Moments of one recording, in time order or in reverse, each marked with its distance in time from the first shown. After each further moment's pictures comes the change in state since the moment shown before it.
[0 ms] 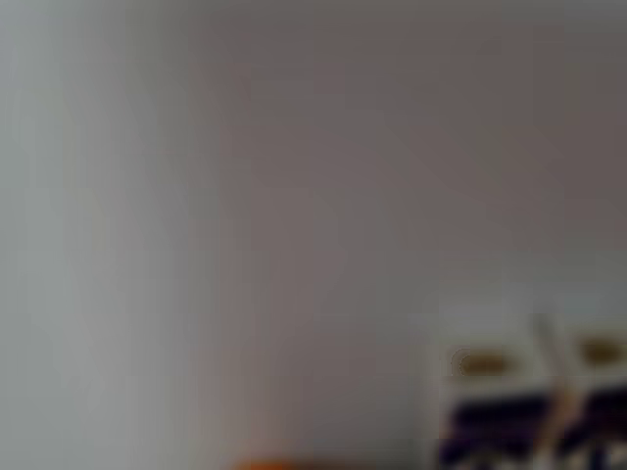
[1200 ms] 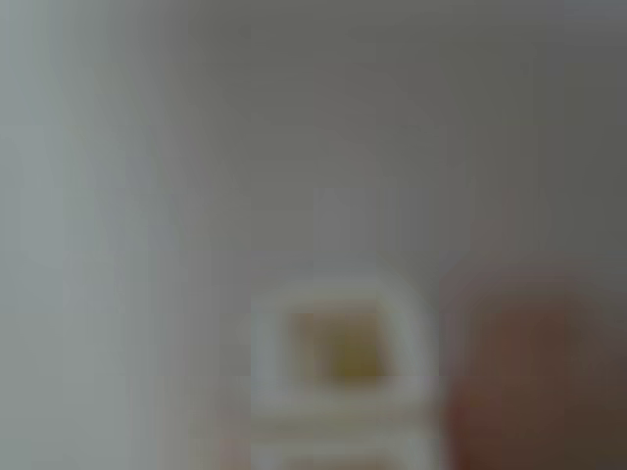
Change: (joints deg) arm 0.9 -3.3 -3.6 0.6 0.1
